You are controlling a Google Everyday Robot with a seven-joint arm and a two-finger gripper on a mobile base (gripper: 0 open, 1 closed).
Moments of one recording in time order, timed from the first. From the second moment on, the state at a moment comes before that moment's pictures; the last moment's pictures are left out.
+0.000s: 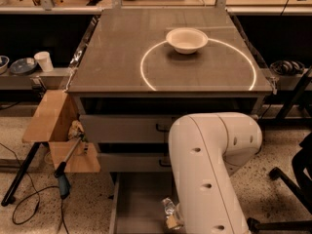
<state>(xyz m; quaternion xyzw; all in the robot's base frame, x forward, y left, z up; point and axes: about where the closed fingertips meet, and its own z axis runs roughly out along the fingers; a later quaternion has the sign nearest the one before) 0.420 -0.106 0.198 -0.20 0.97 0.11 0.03</state>
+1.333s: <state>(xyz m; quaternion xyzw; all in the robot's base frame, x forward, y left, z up) 0.415 -0.102 0.225 -0.20 0.96 0.20 0.05</state>
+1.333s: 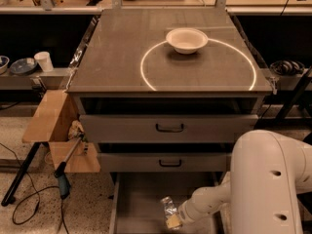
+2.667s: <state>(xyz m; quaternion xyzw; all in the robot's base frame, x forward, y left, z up) 0.470 -0.097 0.250 -0.24 0.94 0.21 0.10</state>
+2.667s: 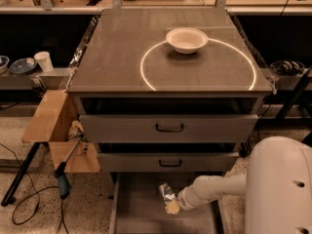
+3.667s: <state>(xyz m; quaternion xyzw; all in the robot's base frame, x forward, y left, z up) 0.445 -0.122 0.280 -0.25 0.94 0.20 0.11</state>
